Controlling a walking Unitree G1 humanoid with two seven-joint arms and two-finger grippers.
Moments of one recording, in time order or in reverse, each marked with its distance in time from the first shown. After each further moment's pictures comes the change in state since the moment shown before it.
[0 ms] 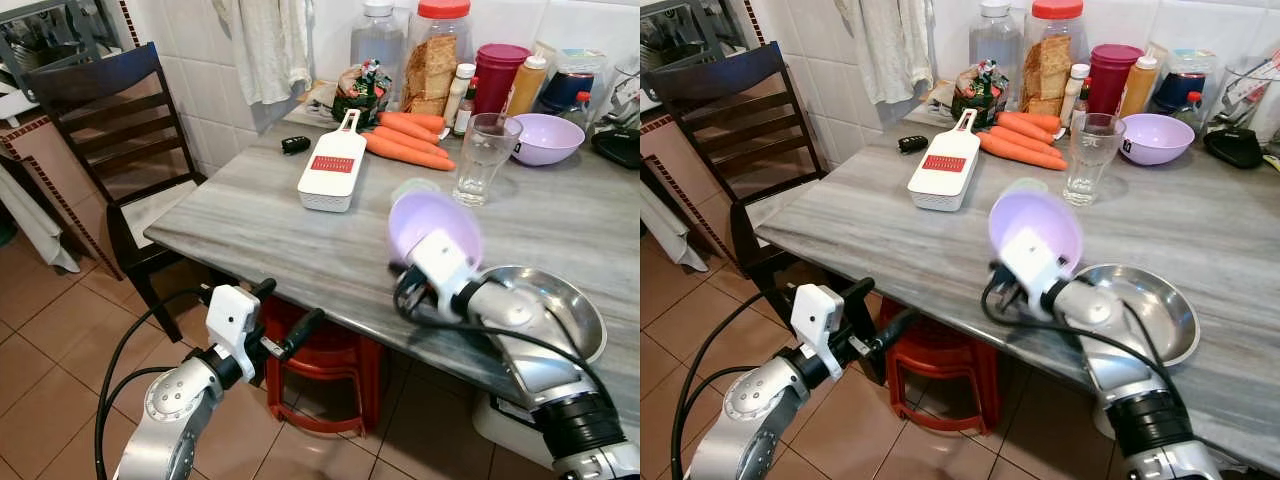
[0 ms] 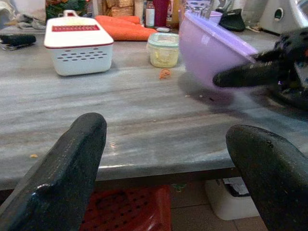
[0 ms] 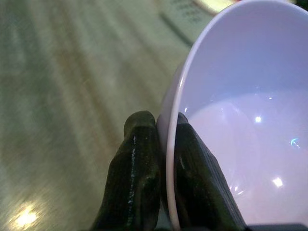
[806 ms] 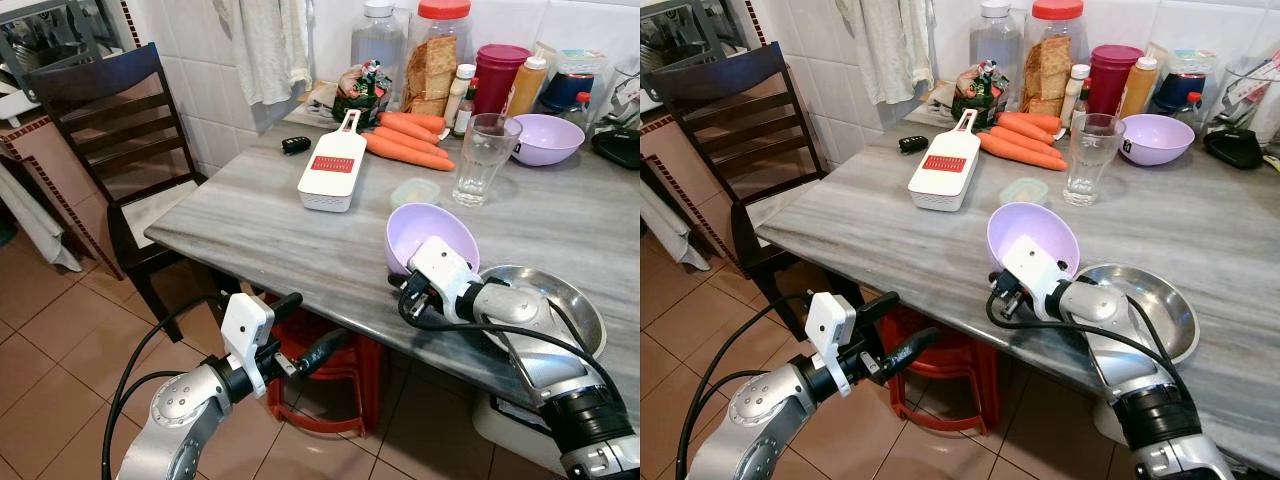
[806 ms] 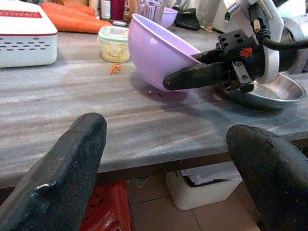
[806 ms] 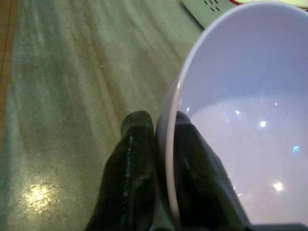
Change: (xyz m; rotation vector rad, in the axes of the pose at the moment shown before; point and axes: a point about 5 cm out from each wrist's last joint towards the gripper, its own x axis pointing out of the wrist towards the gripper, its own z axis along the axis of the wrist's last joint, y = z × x) left arm -0.001 -0.019 0.001 -0.078 0.020 -0.167; right arm -0.003 -0.006 -0.002 -0.017 0.036 0.075
